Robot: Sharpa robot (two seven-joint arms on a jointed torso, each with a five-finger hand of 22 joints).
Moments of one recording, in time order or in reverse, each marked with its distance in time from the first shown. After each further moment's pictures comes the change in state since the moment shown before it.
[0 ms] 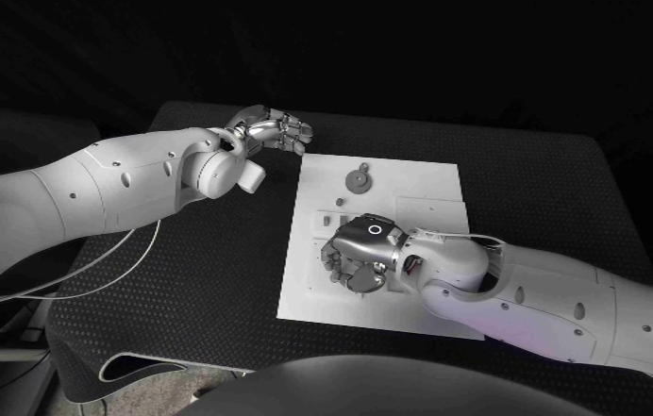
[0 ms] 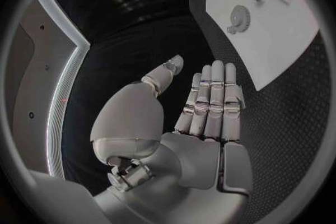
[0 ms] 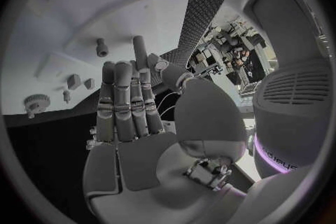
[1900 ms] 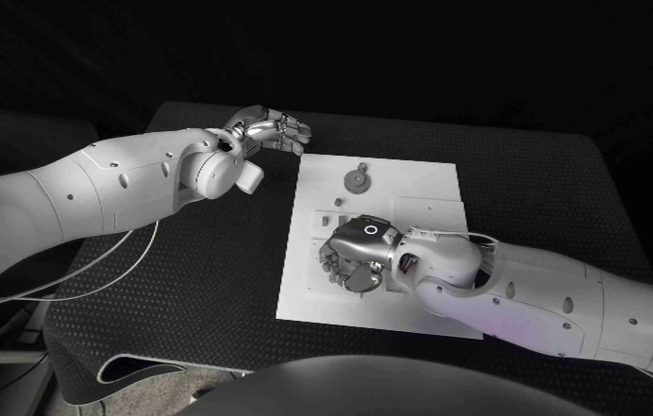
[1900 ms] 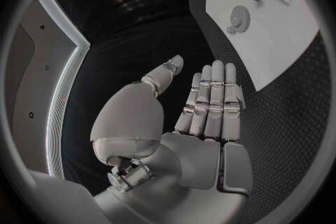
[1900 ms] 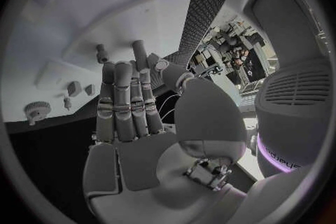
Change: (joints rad) left arm 0.000 0.000 0.000 -0.001 0.000 0.003 -0.002; left_hand 0.000 0.000 0.000 0.000 0.000 0.000 0.000 0.004 0.000 -0.004 0.004 0.004 0.000 0.000 0.000 -0.004 0.008 0.000 0.000 0.000 0.000 -0.002; right arm 0.004 0.023 -0.012 -0.037 0.030 0.014 0.013; right_hand 0.000 0.000 -0.015 0.007 0.000 -0.021 0.020 -0.015 0.003 -0.005 -0.005 0.002 0.001 0.000 -0.004 0.004 0.001 0.000 0.000 0.000 0.000 0.000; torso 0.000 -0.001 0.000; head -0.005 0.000
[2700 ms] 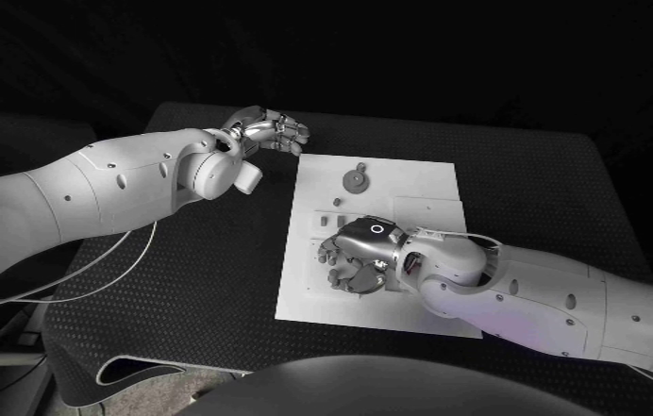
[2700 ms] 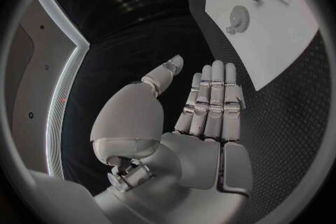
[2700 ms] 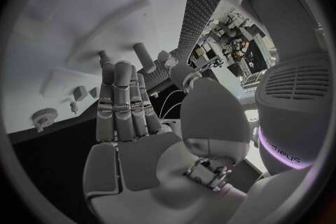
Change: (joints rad) left arm 0.000 0.000 0.000 -0.002 0.000 0.001 -0.003; left_hand 0.000 0.000 0.000 0.000 0.000 0.000 0.000 0.000 -0.001 0.000 0.000 0.000 0.000 0.000 0.000 -0.004 0.002 0.000 0.000 0.000 0.000 -0.001; right arm -0.005 -0.020 -0.006 -0.008 0.075 -0.046 0.021; right_hand -0.108 -0.116 -0.076 0.045 0.006 -0.148 0.066 -0.083 -0.039 -0.138 0.052 -0.089 0.018 -0.036 0.040 0.005 -0.002 -0.006 -0.031 0.019 0.005 0.000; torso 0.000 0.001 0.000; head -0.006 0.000
